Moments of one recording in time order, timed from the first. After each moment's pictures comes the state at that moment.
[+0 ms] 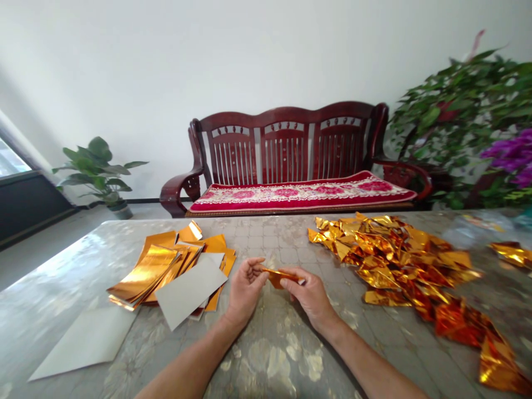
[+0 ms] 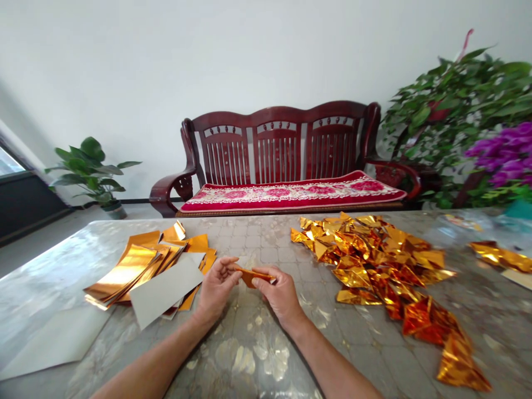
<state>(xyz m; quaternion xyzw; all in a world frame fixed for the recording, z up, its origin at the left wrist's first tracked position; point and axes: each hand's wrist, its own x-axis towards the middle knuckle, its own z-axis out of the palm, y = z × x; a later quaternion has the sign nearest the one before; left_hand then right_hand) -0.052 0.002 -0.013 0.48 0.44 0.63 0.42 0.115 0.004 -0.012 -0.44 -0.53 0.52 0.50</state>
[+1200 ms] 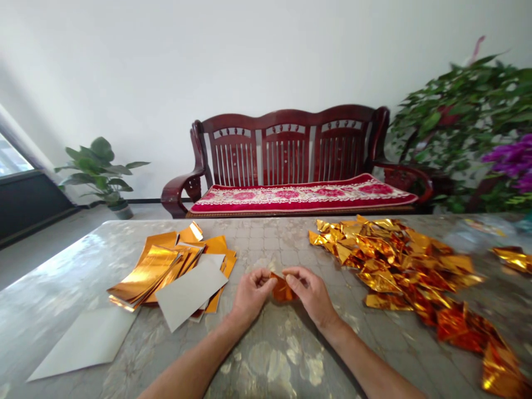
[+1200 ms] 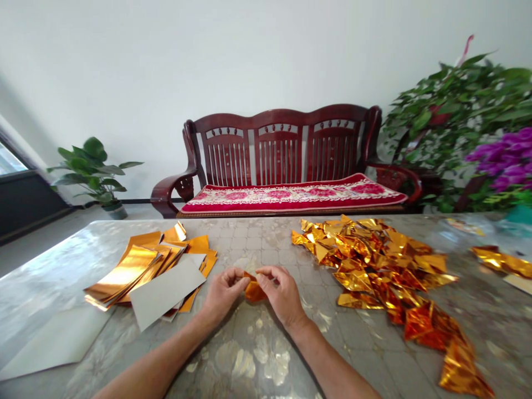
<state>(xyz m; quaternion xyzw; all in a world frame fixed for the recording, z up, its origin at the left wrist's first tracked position) -0.046 0.001 -0.013 0.54 0.51 0.51 0.43 0.125 0.006 -0.002 -0.45 -0.64 0.40 0.47</state>
